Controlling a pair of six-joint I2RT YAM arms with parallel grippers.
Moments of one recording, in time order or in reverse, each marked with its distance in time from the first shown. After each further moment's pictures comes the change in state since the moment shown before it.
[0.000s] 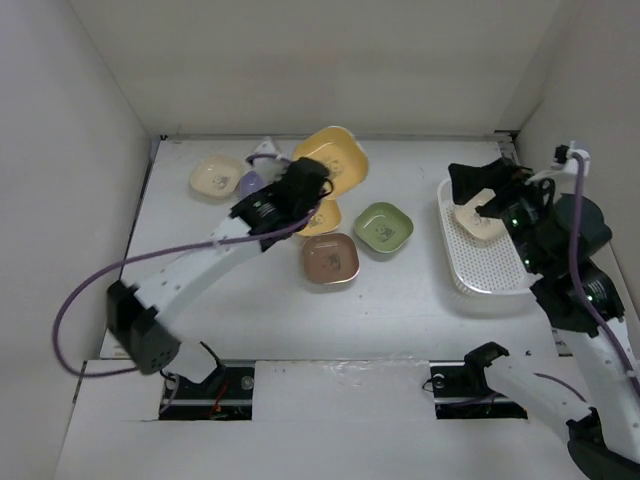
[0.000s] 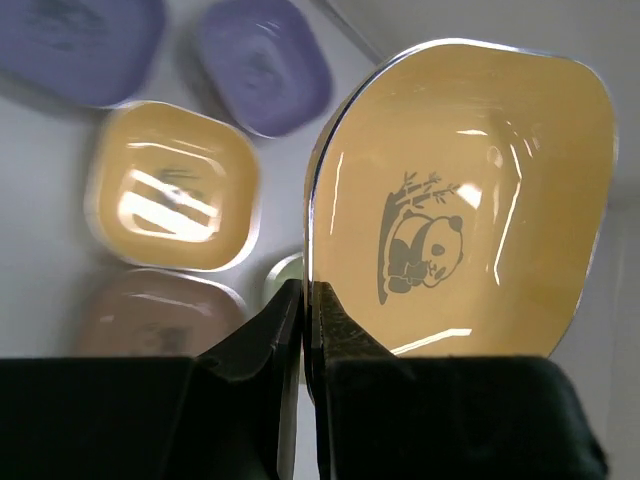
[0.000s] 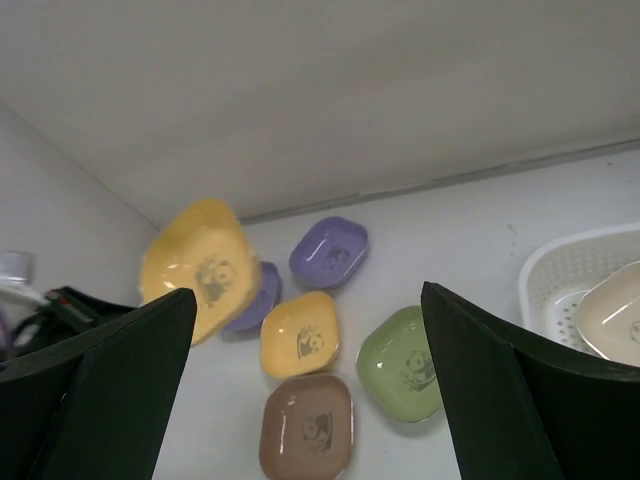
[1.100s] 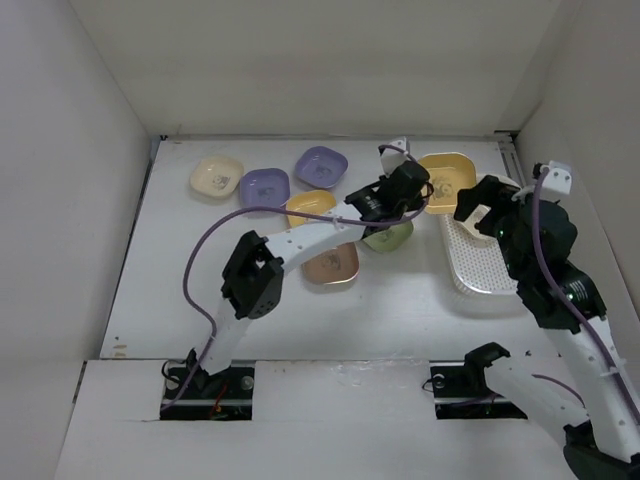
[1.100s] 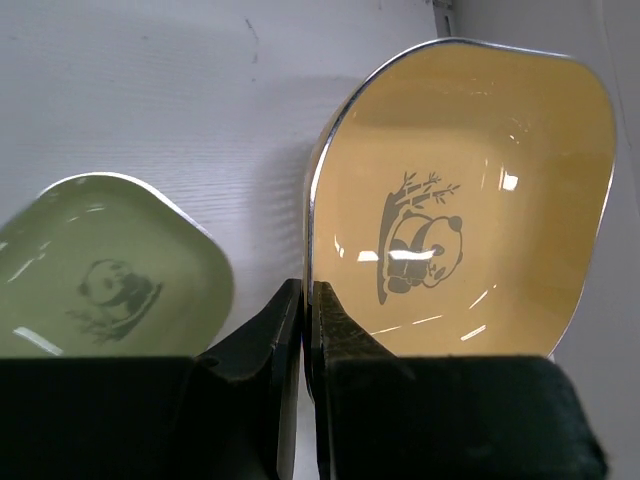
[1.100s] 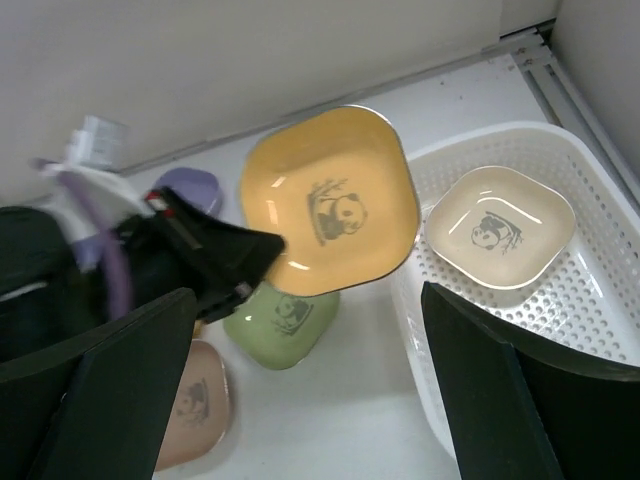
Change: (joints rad) left arm -0.212 0.839 0.673 0.311 0.282 0.317; right arm -0.030 -0.077 -0.126 -0.170 0.255 -0.033
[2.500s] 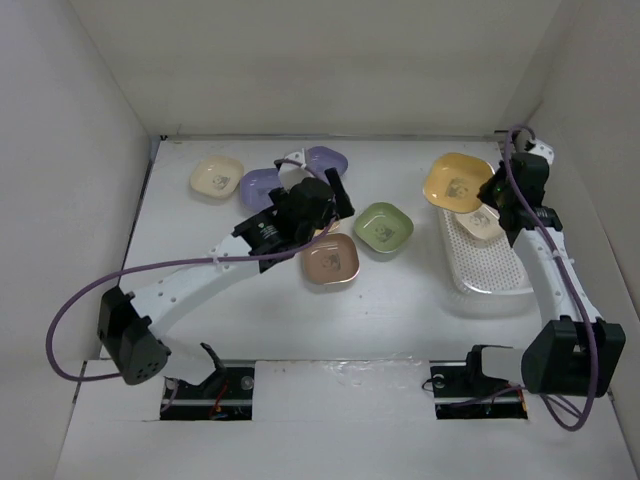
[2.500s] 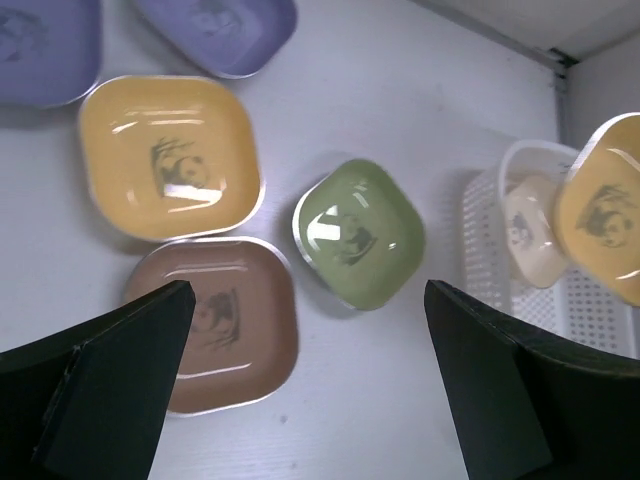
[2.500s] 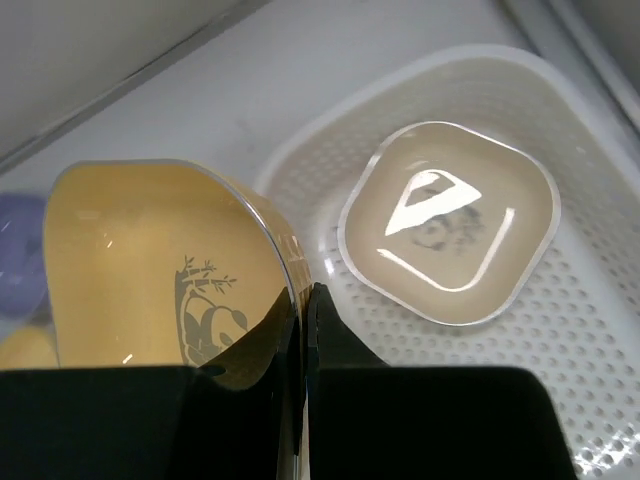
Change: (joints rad) left arm 0.093 -0.786 -0.697 -0.105 -0.146 0.047; right arm -0.443 0.520 -0.045 0.275 -0.397 0.008
